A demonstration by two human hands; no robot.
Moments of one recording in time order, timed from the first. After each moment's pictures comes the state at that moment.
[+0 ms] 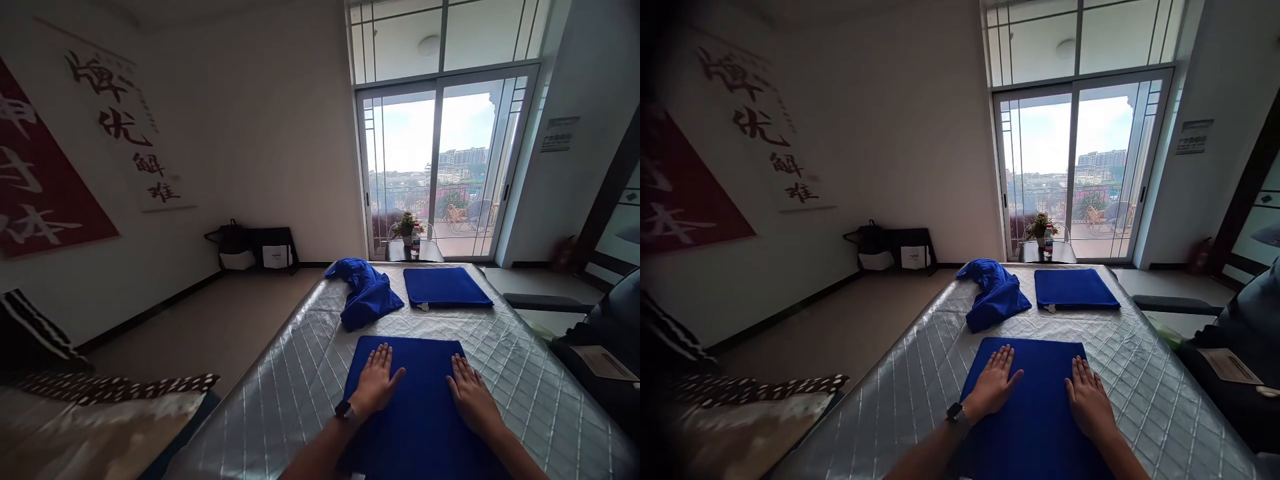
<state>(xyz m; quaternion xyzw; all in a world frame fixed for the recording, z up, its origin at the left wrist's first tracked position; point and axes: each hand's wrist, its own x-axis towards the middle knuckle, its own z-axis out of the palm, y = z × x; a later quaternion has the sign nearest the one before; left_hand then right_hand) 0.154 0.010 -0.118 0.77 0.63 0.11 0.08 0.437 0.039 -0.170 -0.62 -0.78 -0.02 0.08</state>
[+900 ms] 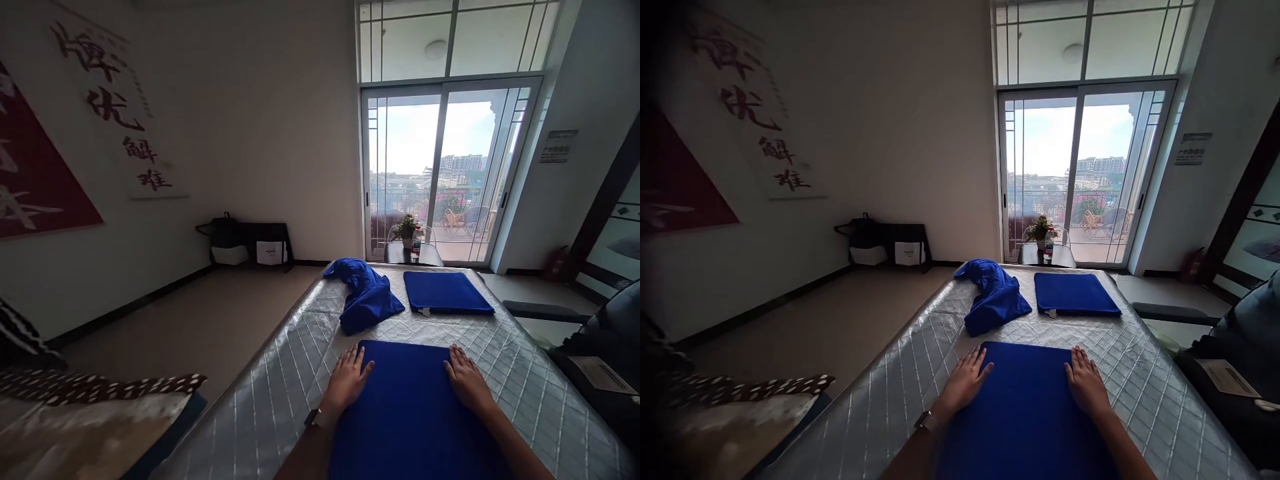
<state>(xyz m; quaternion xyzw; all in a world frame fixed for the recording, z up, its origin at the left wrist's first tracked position) 0.076 0.017 -0.115 0.71 0.69 0.13 0.07 0.425 0.093 -0.154 -0.63 -0.77 0.01 0.07</state>
